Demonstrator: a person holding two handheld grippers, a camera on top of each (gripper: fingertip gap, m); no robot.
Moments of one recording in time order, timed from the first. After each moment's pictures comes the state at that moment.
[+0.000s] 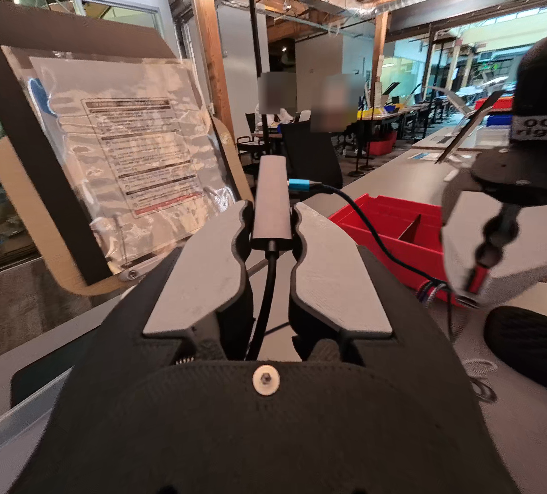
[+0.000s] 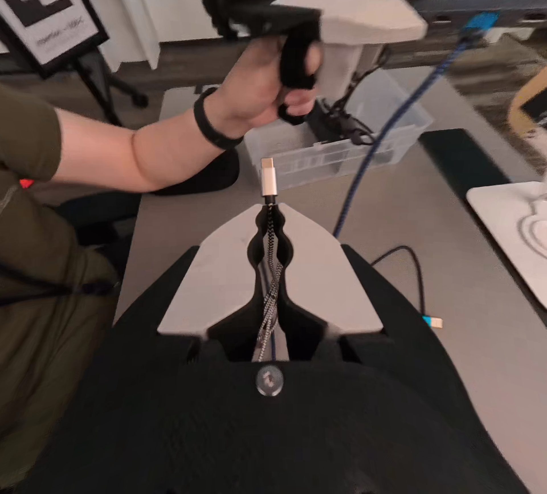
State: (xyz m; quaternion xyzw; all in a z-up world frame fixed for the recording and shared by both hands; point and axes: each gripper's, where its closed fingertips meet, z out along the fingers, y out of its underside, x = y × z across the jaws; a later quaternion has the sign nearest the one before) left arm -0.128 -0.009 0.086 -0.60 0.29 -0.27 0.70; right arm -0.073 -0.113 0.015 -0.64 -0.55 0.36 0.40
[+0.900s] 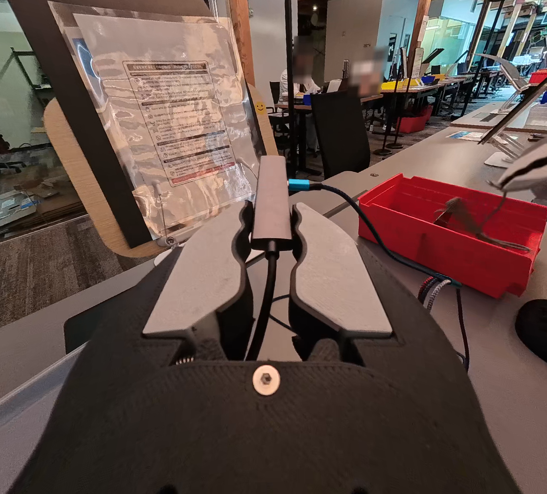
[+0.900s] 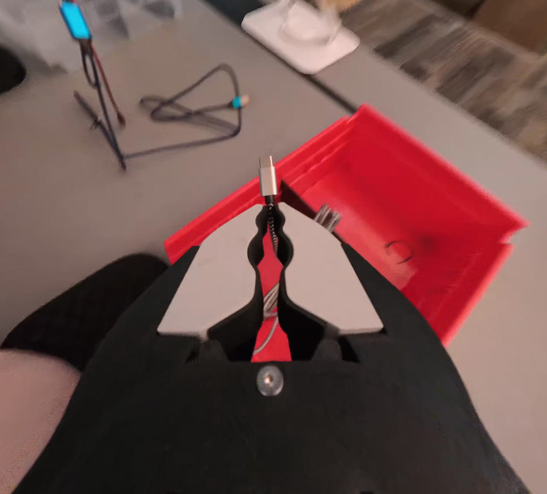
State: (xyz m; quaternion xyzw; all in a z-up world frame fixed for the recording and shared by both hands) left arm -0.158 0.014 0.073 -0.64 0.28 -0.24 0.67; right arm 0.236 -0.062 -0.041 -0.80 -0.37 0.17 0.44
